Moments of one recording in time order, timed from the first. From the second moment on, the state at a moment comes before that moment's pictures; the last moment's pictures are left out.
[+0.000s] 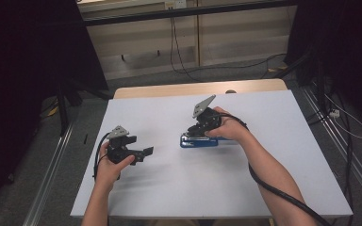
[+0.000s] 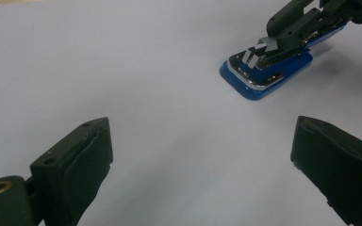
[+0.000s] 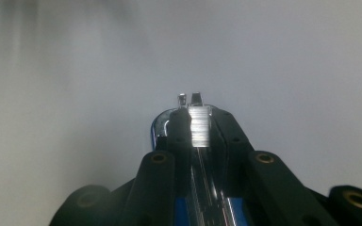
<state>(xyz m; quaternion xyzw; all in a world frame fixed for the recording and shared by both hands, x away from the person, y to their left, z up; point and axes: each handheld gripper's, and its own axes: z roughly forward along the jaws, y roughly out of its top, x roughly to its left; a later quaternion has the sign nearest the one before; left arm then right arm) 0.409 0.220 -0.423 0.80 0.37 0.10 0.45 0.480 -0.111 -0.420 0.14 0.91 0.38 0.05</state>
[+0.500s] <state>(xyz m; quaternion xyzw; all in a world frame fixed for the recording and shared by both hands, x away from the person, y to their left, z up) 0.410 0.221 -0.426 0.81 0.37 0.11 0.45 0.482 -0.112 -0.424 0.13 0.91 0.38 0.05</state>
